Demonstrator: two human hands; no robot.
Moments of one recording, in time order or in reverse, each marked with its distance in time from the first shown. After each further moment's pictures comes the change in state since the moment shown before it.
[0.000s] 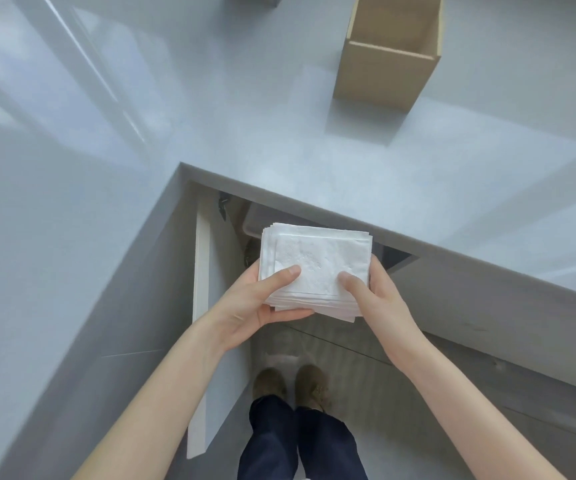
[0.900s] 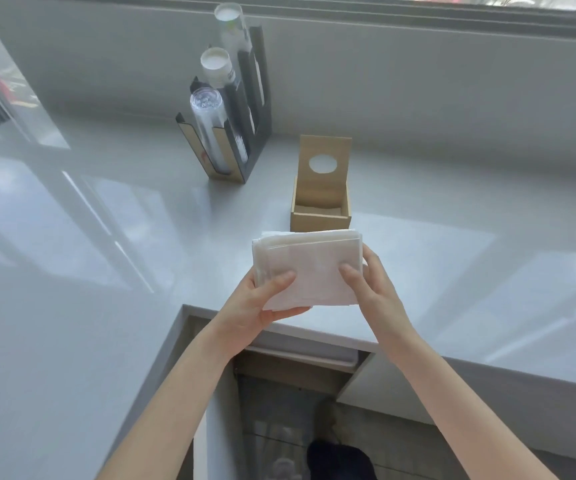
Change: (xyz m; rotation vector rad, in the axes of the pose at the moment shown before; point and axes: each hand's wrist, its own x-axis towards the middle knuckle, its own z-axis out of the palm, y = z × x) left_hand -0.010 0.147 0.078 0.207 -0.227 0.357; right_hand -0.016 -0.146 -0.042 0.073 0.156 -0.394
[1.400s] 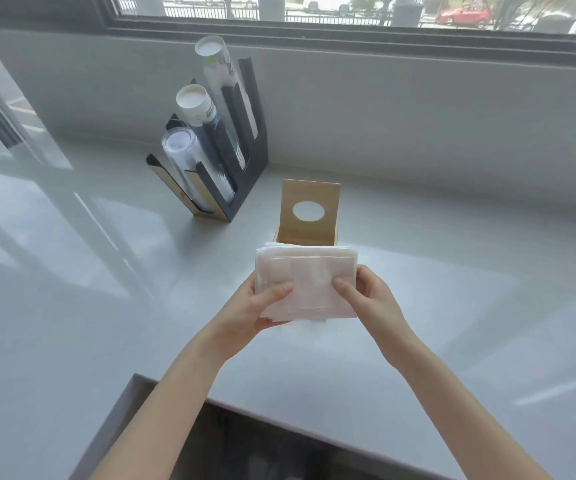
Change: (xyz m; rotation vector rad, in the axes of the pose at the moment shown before) left_hand 0.124 0.021 0.012 0.126 0.085 -0.021; right_hand 0.129 0.004 -0.072 0.013 -0.091 0.060
